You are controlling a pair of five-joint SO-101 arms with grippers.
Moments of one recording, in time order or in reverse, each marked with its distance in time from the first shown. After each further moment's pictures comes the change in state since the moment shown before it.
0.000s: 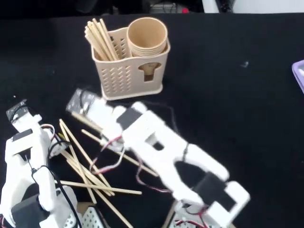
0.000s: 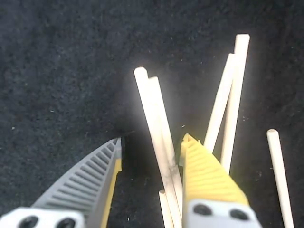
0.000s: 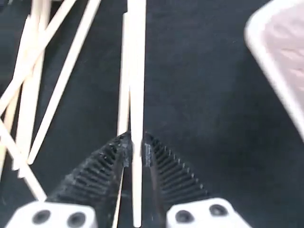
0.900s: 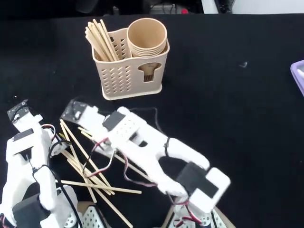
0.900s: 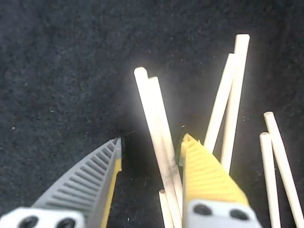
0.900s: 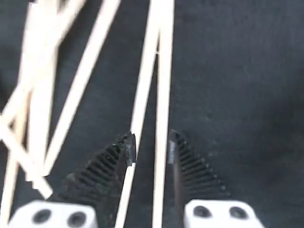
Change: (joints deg) left arm 0.0 0.0 0.0 0.0 0.0; right arm -4.3 6.9 -5.0 3.3 -4.6
